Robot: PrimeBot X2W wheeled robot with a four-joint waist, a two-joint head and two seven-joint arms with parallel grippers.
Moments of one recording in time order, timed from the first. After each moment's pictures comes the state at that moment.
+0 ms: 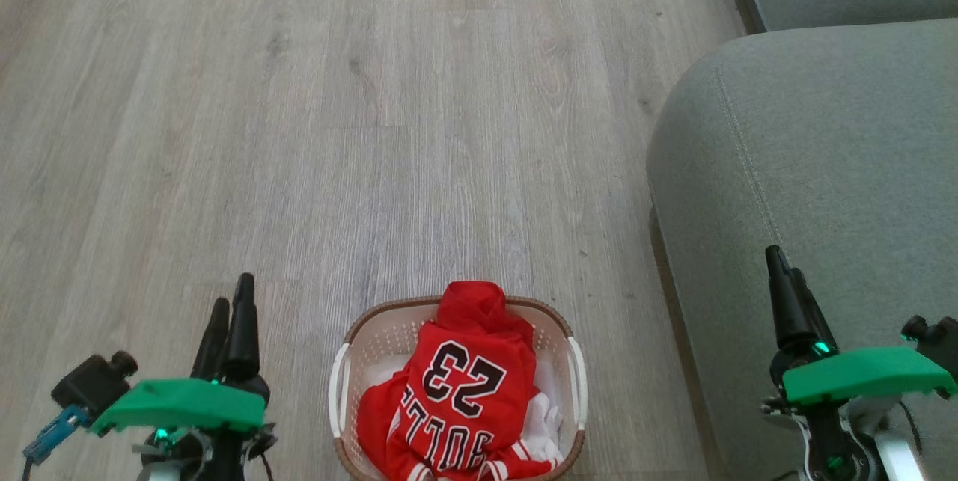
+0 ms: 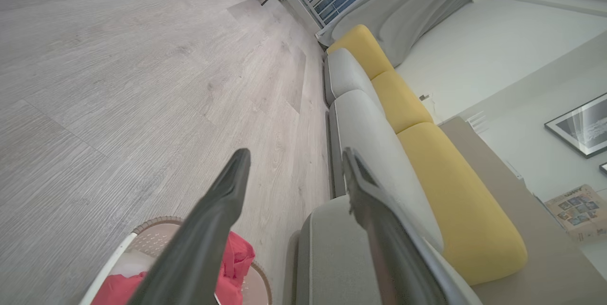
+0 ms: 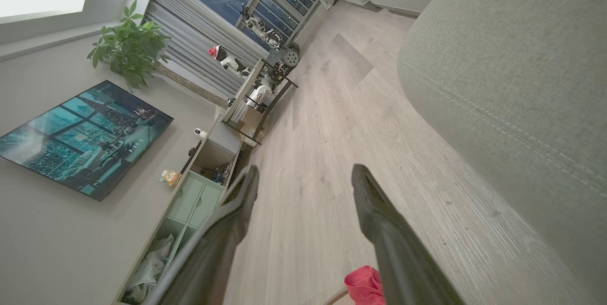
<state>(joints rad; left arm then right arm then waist) -0.02 0.03 -0.01 0.23 -0.94 -0.11 -0.06 0.00 -0.07 -0.03 0.16 1.03 0.13 -0.05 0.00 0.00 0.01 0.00</state>
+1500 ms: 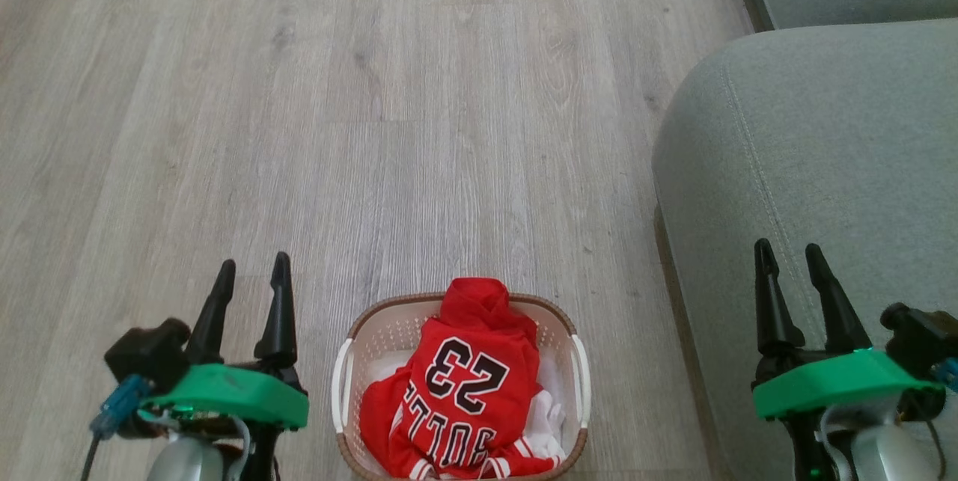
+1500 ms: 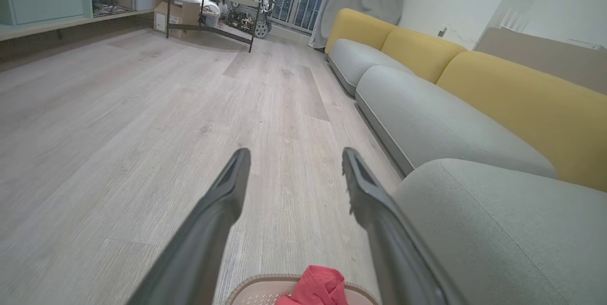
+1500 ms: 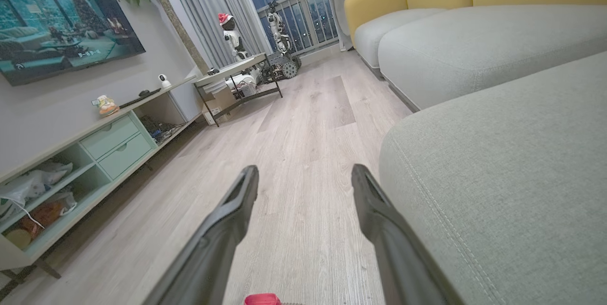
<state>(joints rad) -0.04 0.03 -0.06 0.20 -0.36 -0.09 -0.19 0.01 -0.07 -0.02 0.11 0.45 0.13 -0.19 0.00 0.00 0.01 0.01</state>
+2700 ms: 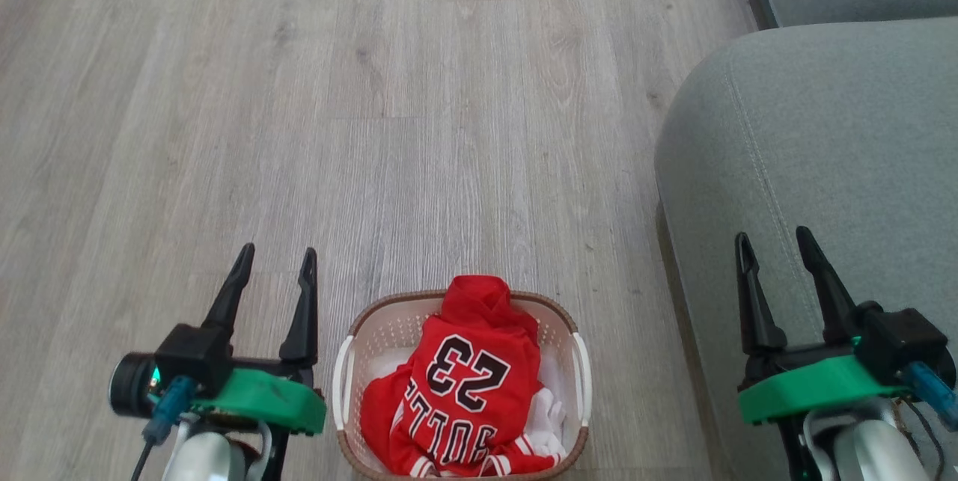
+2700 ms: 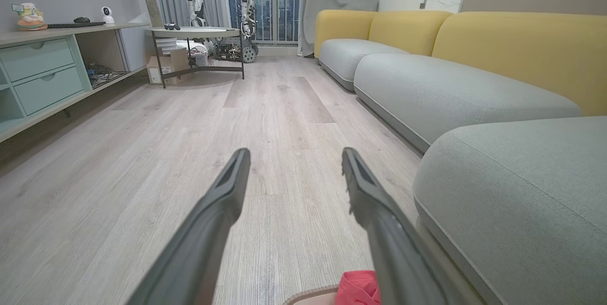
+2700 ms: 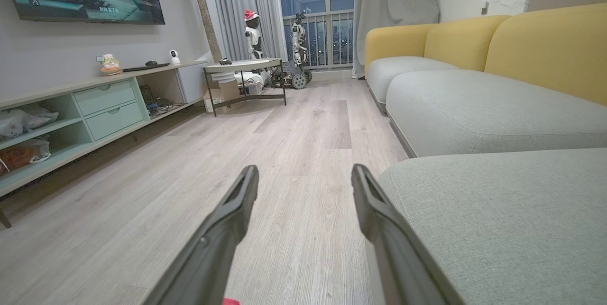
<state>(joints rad) -0.04 0.04 -0.09 0.16 -0.08 -0.09 -0.25 0.01 -0.08 0.00 0.07 0.19 0.13 -0.25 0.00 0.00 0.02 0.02</state>
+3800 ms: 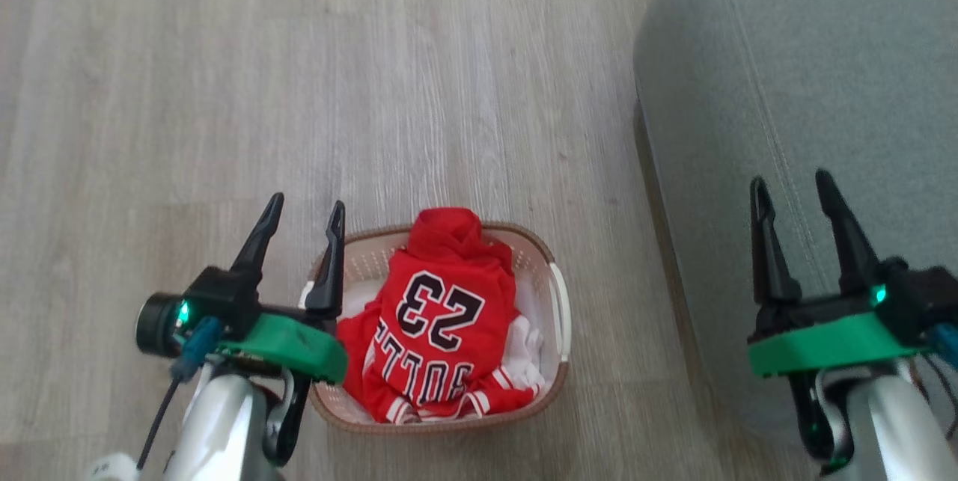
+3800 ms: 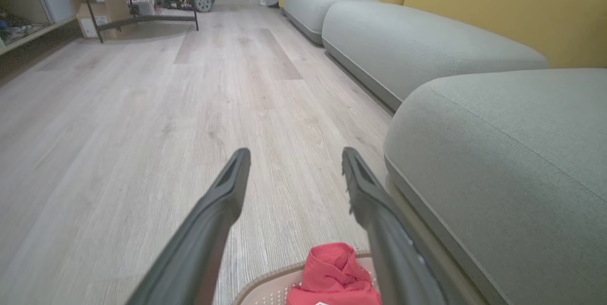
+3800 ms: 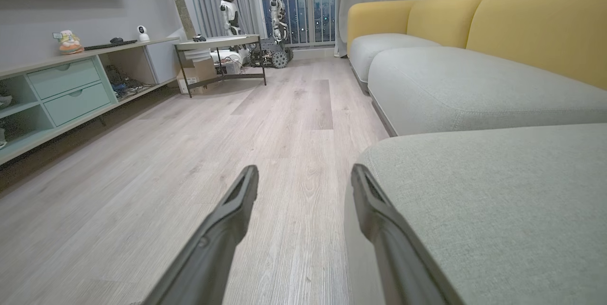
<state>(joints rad) -0.18 0.04 -0.15 0.25 -0.08 -0.09 -0.25 -0.07 -0.09 -0.01 0.02 0.19 0.13 -0.25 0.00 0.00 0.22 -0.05</state>
